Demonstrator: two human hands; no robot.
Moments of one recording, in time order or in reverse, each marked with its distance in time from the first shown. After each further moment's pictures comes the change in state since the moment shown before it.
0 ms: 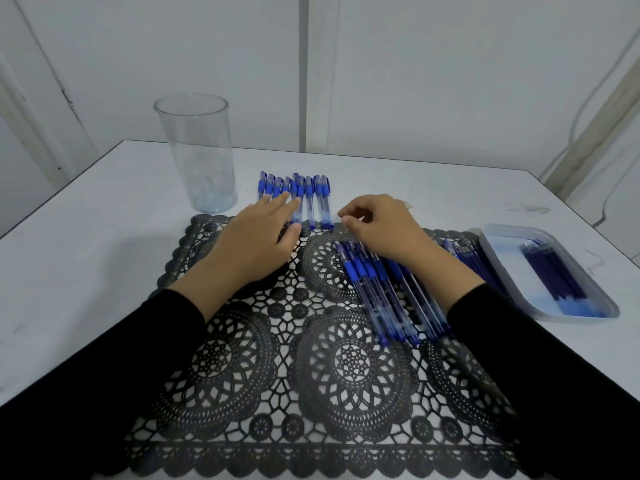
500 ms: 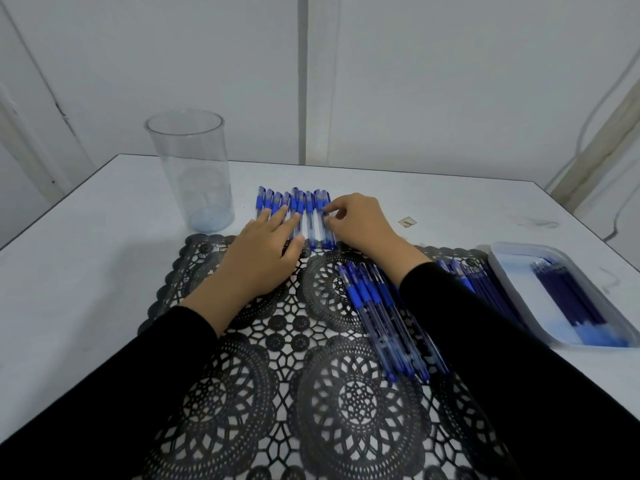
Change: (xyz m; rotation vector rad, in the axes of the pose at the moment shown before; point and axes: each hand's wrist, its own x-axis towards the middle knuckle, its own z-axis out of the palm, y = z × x) left_hand 0.028 -0.009 0.019 -0.043 -0.035 -0.076; right_hand 0.067 0.000 0.028 -0.083 0.035 0.083
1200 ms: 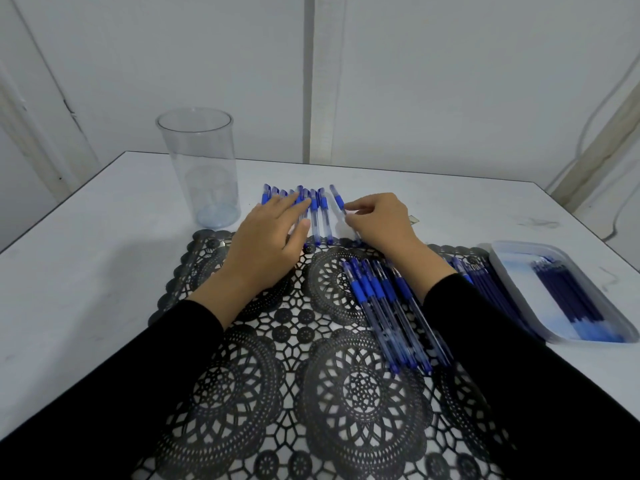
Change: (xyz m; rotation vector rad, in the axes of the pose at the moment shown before) left_hand -0.009 0.005 -0.008 -0.187 0.230 0.104; right_hand -0.023 0.006 -0.014 0.274 0.125 0.160
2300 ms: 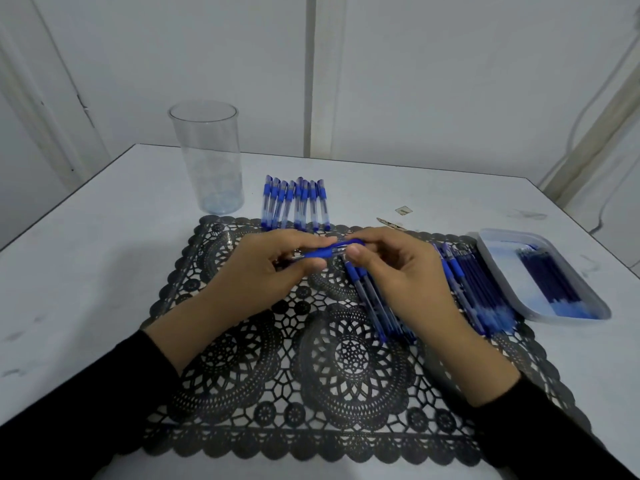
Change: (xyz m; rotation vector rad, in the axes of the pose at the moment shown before) left_hand -0.069 0.037 -0.031 -0.389 0.045 0.287; right_hand -0.131 0.004 -0.032 0.412 -0.029 -0.301
